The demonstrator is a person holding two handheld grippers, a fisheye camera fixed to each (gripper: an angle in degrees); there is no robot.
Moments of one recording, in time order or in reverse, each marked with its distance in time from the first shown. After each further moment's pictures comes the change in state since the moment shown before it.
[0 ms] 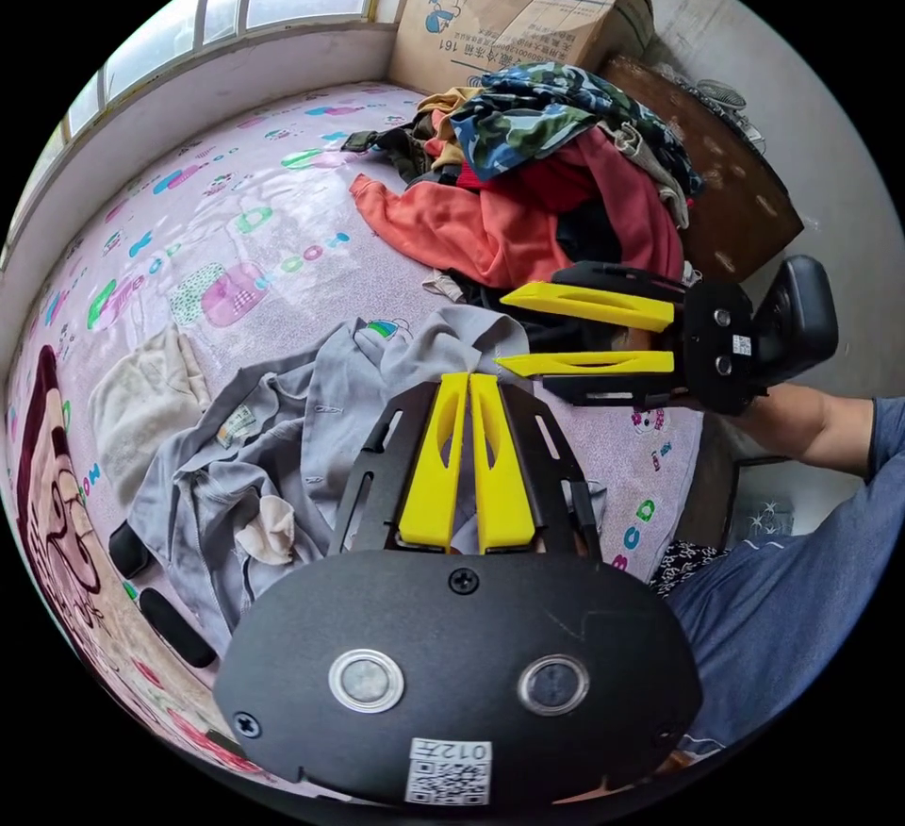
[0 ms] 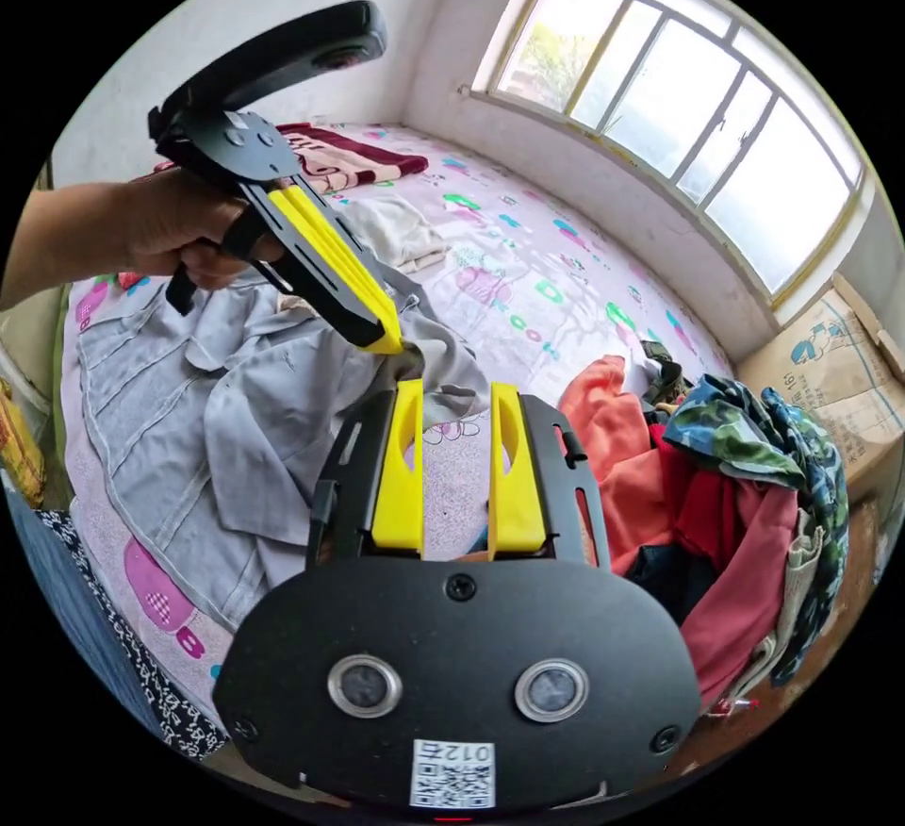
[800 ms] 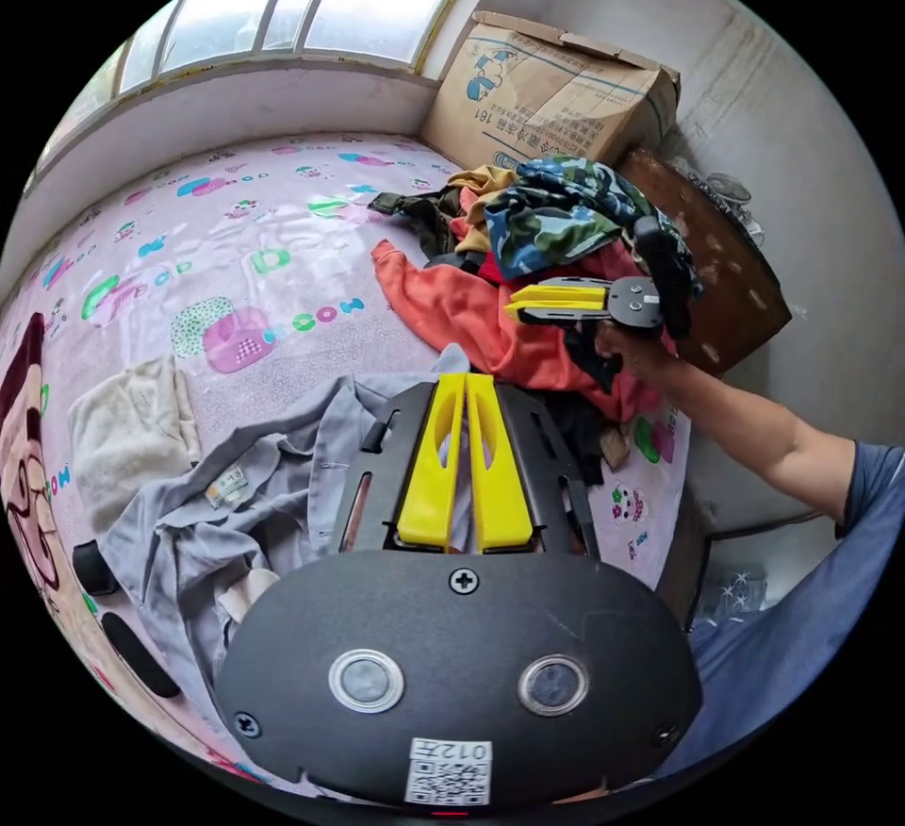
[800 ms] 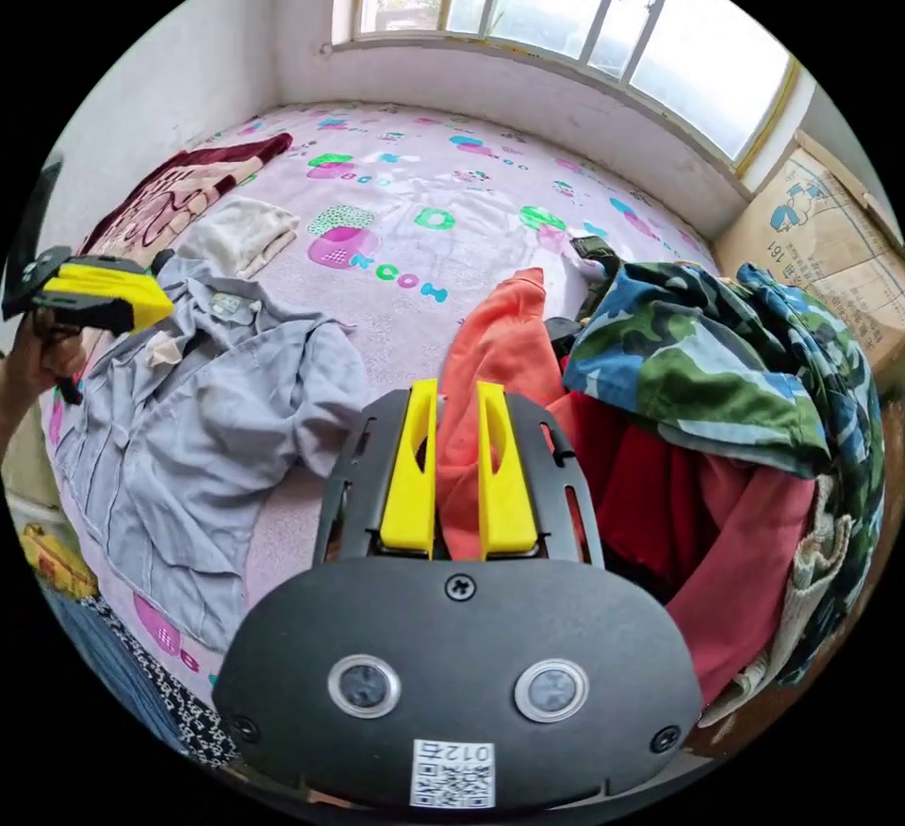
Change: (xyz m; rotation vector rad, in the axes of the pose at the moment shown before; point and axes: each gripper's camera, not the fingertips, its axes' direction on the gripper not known) left arm -0.052 0.033 0.007 0.175 0.096 -0.120; right arm 0.272 0.005 0.114 -0.132 -0.086 0.239
